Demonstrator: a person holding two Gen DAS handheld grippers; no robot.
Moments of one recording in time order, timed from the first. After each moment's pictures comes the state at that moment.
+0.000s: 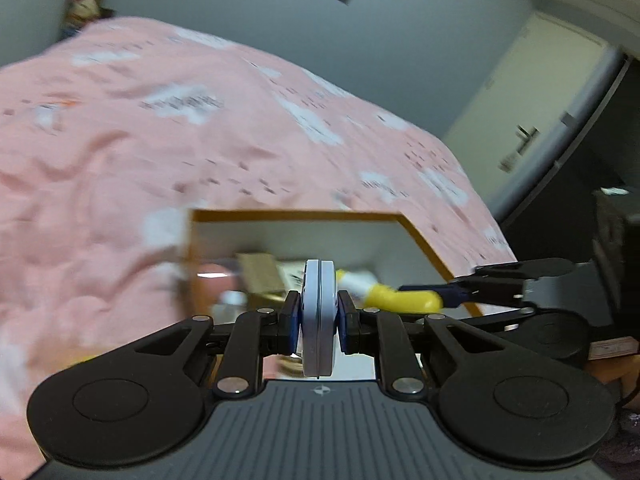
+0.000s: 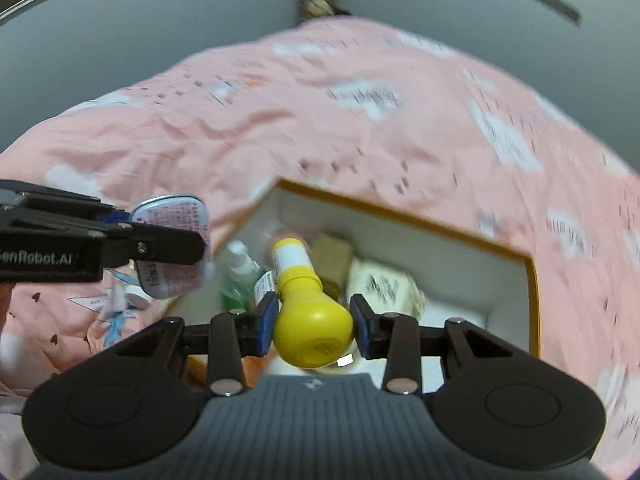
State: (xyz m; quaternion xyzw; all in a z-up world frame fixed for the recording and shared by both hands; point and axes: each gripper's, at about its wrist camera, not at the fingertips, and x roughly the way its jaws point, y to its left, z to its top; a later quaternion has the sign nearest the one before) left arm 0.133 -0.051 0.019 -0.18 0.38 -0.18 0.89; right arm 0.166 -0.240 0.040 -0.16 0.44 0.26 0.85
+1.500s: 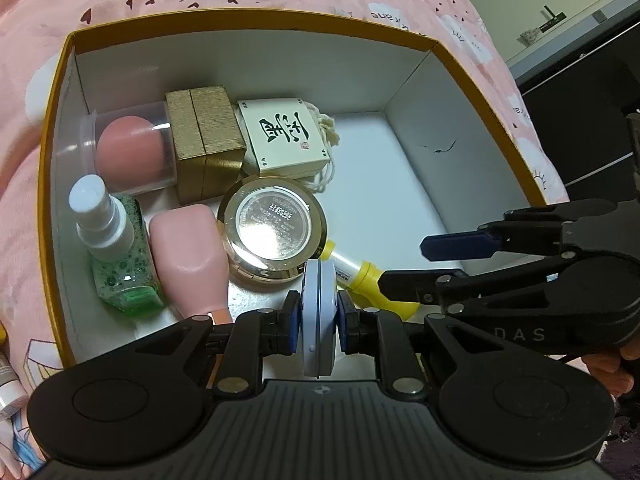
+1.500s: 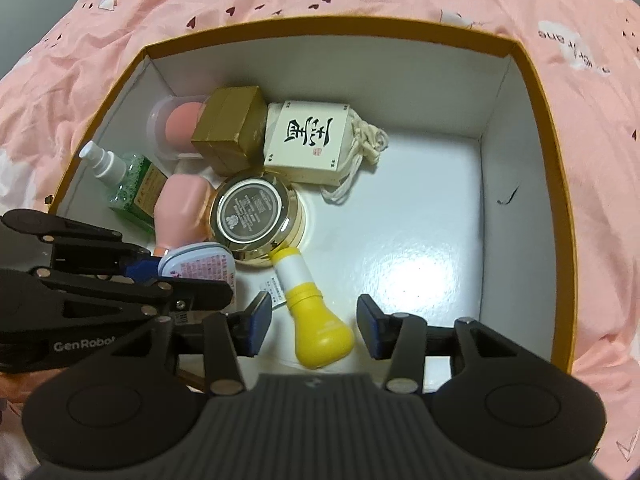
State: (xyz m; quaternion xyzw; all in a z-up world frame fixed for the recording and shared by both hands) left arm 0.203 -0.116 -0.078 -0.15 0.58 -0.22 0.77; right arm 0.228 -0.294 -0.050 -0.09 0.62 0.18 0.75
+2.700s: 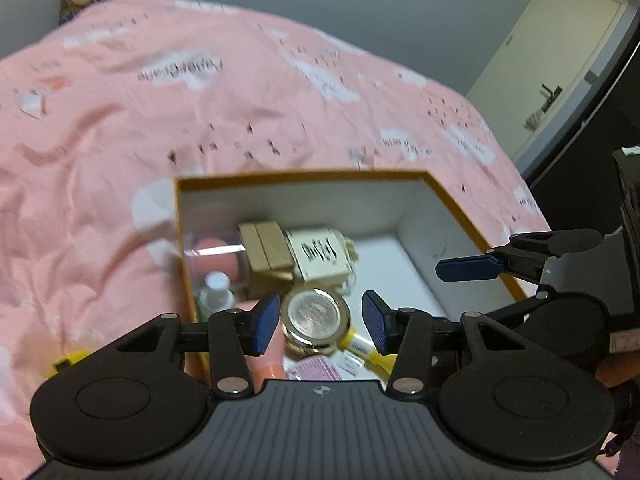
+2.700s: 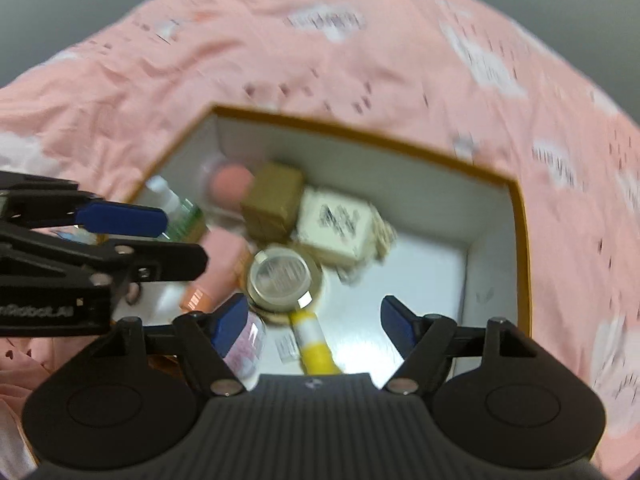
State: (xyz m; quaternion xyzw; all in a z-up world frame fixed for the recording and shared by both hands) left arm 0.152 -0.074 0.001 -0.14 0.42 -0.14 0.89; right arm 0.193 -0.256 0.002 -0.18 0.49 0.22 0.82
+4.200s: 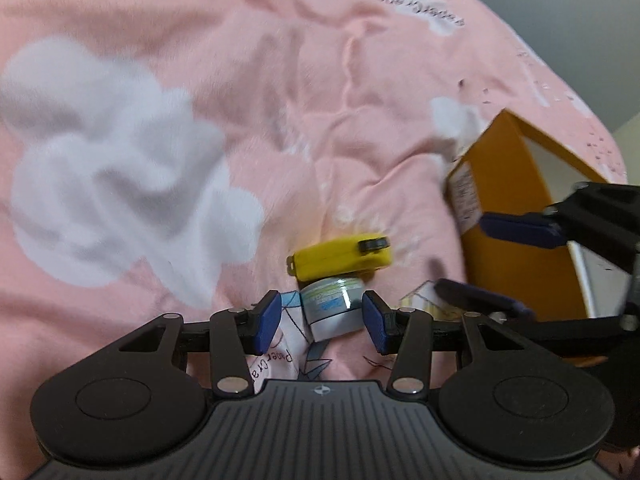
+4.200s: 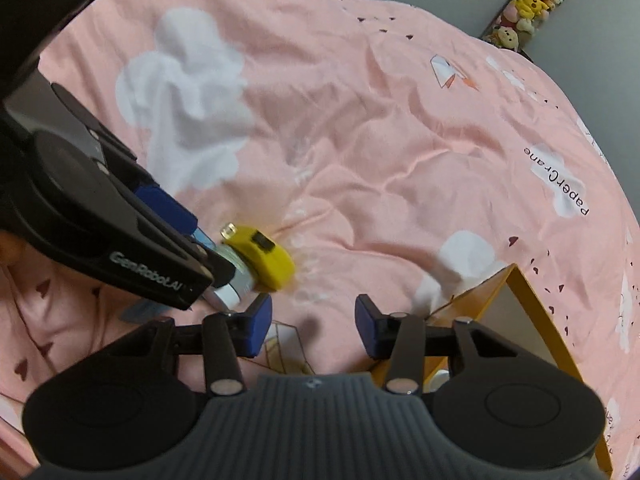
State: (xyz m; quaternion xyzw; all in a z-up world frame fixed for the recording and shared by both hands) left arm 0.107 0.081 -0.091 -0.23 0.51 0.05 0.82; right arm 0.144 -0.064 -0.061 -0.39 0.37 0.42 0.73
